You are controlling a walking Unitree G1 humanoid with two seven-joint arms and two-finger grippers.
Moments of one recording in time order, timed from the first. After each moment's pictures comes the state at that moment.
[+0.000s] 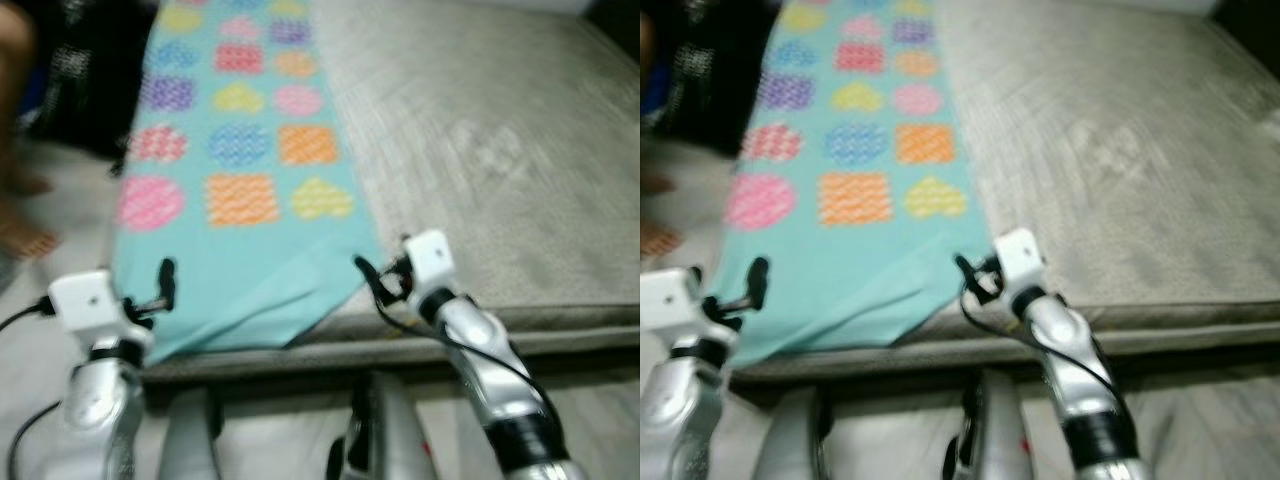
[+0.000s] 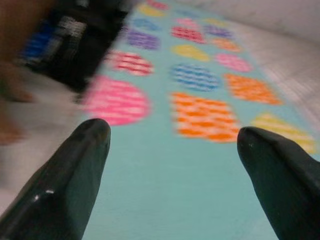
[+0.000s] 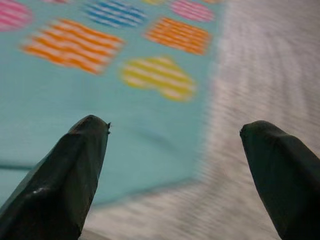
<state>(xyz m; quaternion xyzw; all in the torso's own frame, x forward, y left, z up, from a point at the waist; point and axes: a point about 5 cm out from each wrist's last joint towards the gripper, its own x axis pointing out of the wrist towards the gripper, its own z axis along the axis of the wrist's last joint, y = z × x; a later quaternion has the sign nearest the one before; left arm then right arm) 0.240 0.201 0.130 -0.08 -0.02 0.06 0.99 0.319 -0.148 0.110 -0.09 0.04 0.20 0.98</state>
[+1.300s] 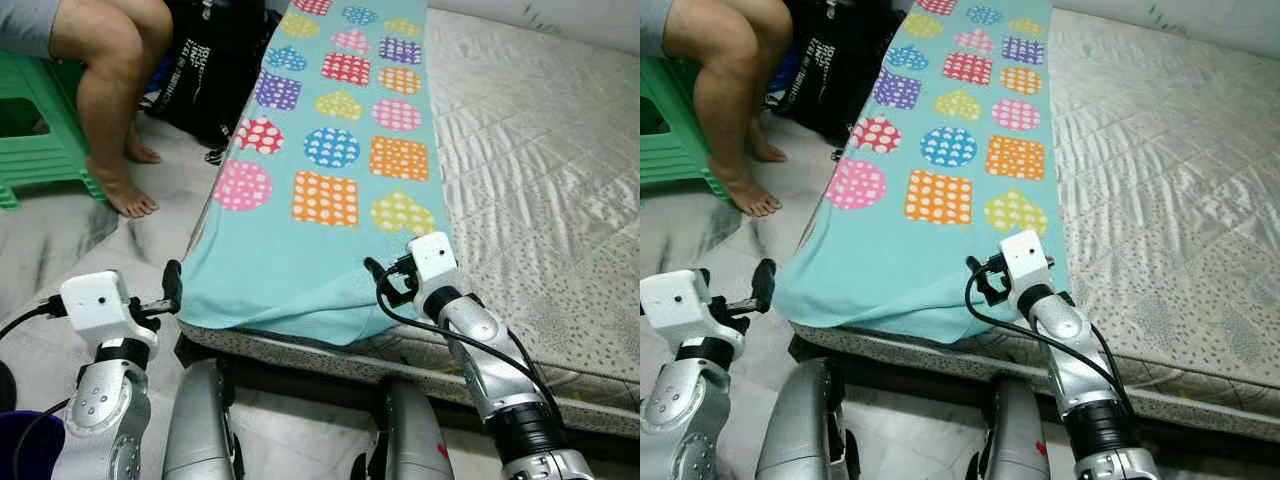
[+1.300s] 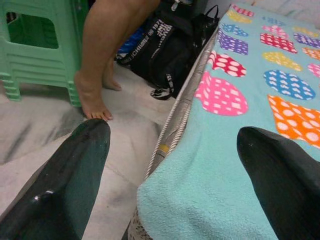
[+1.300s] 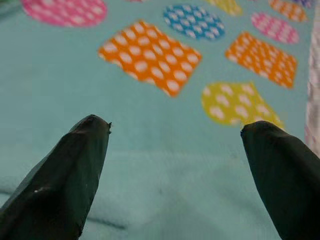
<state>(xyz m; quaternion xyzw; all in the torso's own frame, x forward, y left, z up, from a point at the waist) 0.238 0.209 0.129 -0.06 -0.01 0.09 0.99 0.328 -0.145 0.107 -0.11 0.07 0.17 0.98</state>
